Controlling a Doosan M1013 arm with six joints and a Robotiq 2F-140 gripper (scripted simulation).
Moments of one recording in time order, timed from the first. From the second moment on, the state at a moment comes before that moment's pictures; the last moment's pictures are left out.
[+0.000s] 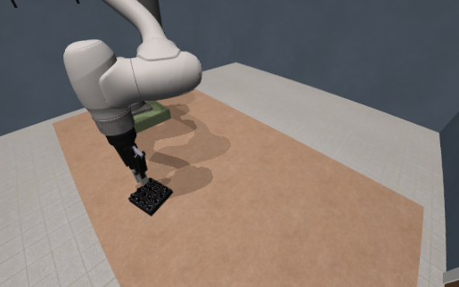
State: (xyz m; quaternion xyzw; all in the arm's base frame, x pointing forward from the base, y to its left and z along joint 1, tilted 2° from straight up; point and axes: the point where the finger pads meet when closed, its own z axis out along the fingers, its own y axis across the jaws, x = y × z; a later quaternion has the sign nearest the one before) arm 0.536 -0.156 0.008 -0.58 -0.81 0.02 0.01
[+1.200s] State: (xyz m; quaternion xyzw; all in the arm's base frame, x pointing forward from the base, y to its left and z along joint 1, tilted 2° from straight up) arm 0.535 -0.156 0.001 -0.58 -0.81 0.02 0.01
